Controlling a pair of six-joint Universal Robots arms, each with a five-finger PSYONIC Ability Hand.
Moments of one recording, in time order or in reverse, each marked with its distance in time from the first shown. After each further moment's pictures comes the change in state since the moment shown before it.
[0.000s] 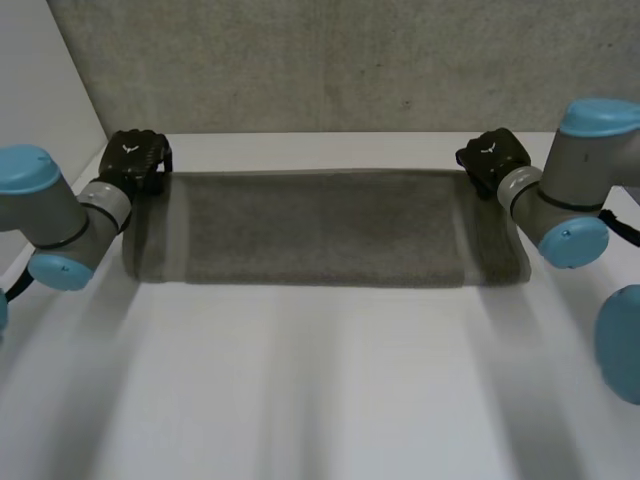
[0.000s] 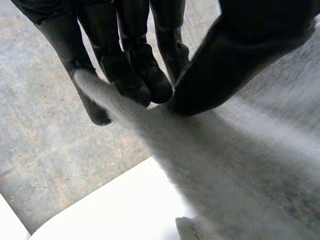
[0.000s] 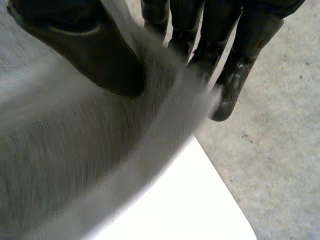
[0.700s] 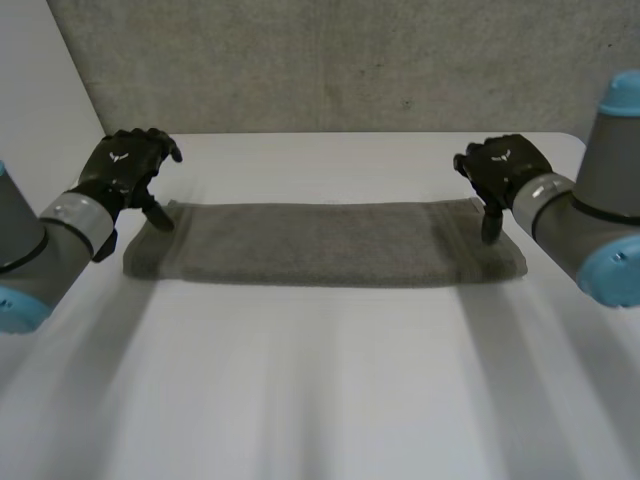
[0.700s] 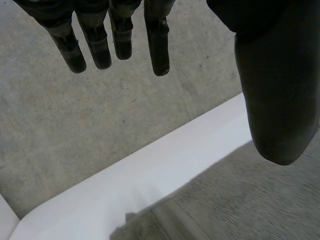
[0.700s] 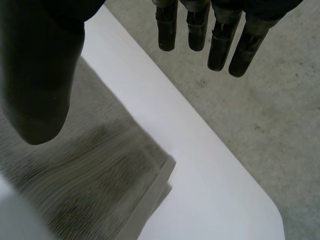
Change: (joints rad) left arm -0.022 0.506 -0.581 -0.023 0.003 -0.016; right arm 0.063 -0.565 0.722 -0.062 0.074 0.145; left_hand -0.984 -1.072 -1.069 -1.081 -1.056; right_hand -0.867 -0.867 -0.890 -0.885 -0.898
